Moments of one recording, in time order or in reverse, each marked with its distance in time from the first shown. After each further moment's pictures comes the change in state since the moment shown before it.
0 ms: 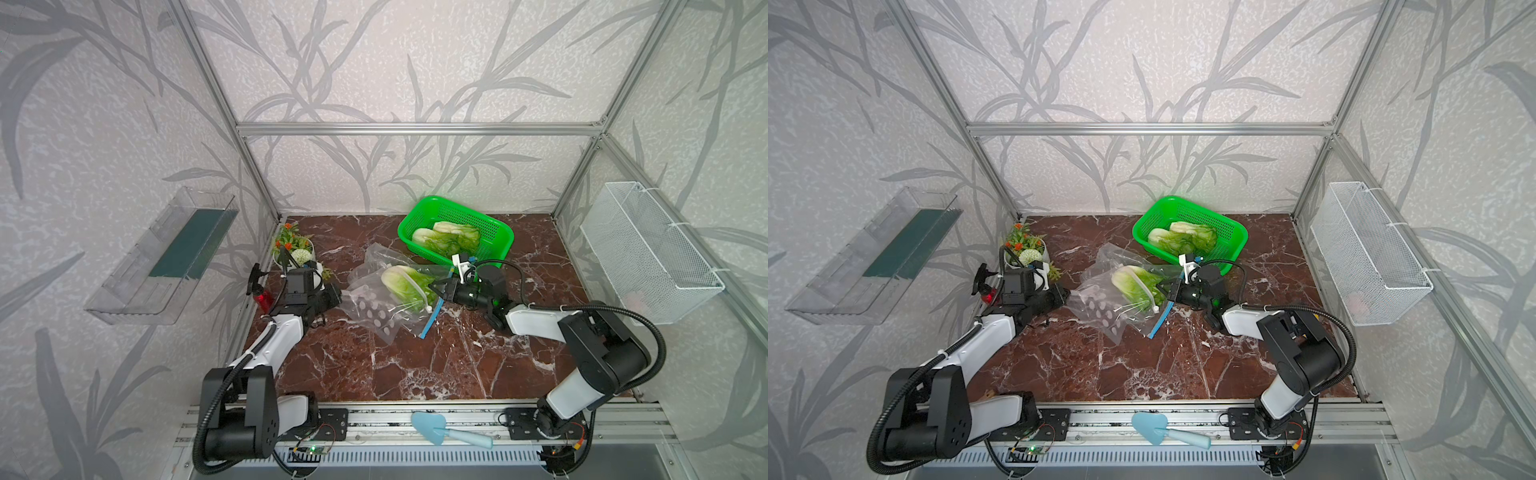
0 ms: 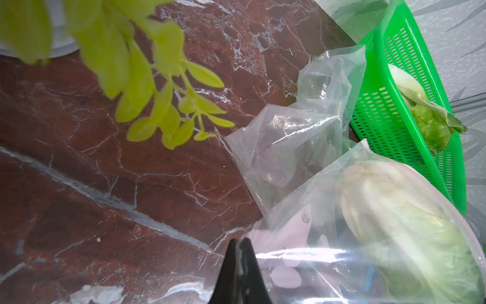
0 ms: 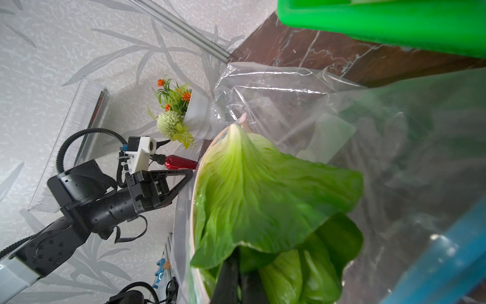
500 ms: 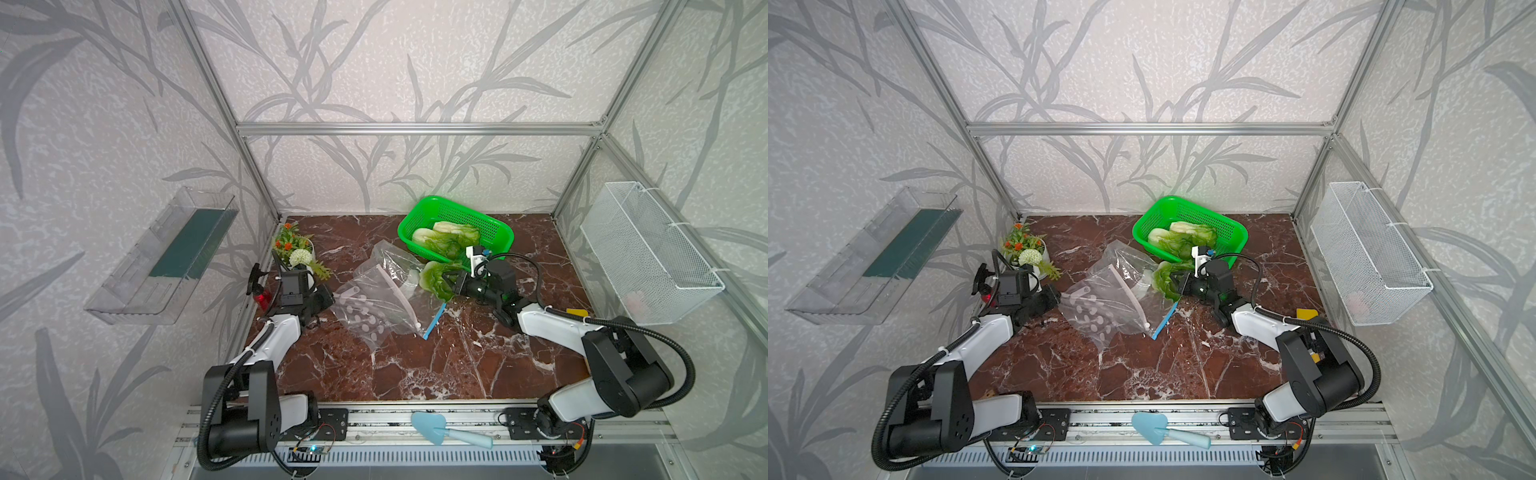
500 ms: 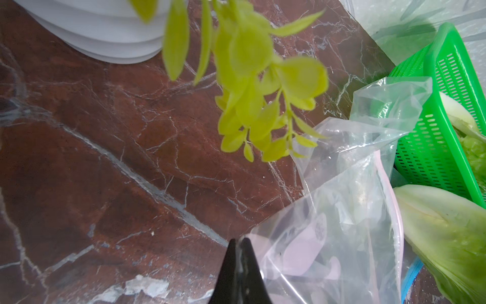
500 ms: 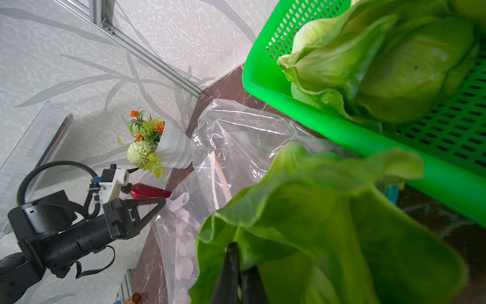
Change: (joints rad) left arm 0.045 0.018 -0.011 0.003 -0.062 -0.026; right arm -0.040 -0.116 0.031 -0.175 0.140 -0.121
